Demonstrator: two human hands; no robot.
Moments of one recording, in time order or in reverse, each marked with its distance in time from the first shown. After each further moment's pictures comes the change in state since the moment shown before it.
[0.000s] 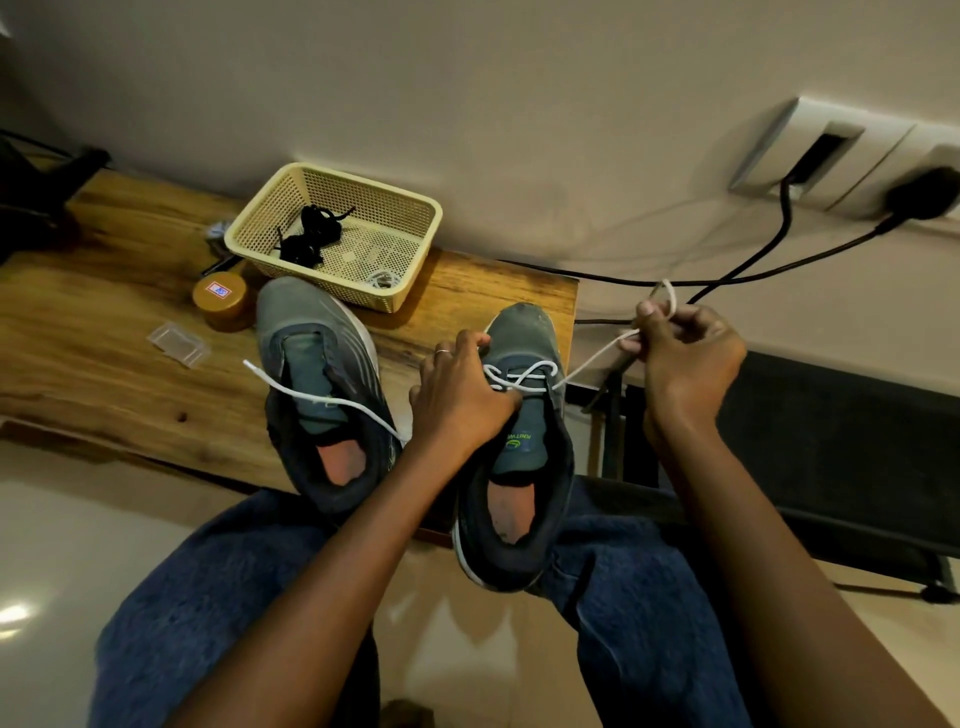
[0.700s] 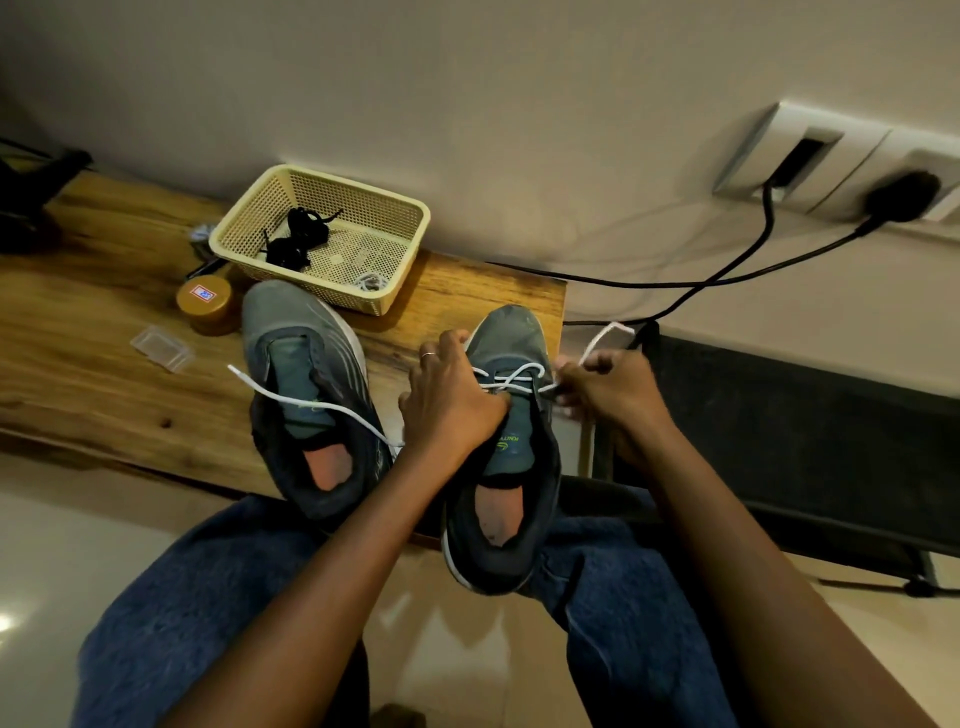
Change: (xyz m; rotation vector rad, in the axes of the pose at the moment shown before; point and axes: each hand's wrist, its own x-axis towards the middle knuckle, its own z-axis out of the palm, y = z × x) left_hand -0.002 0.006 0.002 -0.009 0.014 -0.043; right_hand -0.009 0.013 0.006 -0.236 -0.469 0.321
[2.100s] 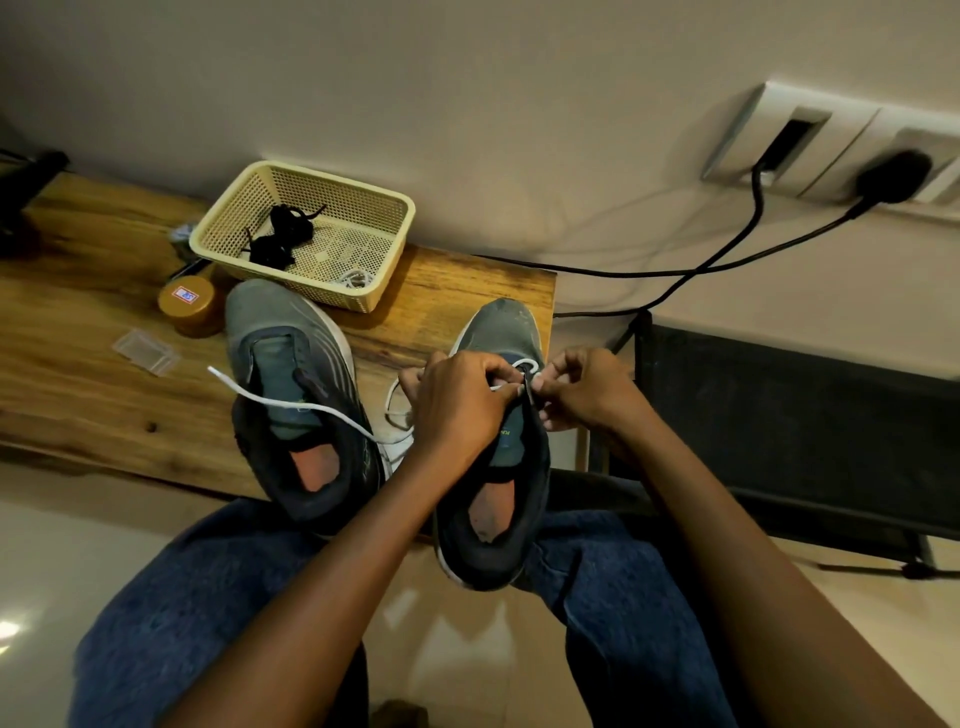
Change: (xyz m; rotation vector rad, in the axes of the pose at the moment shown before) left_hand 0.002 0.001 0.022 0.026 0.082 0.146; right_hand 0.002 0.001 -0.003 -0.258 -0.175 0.041
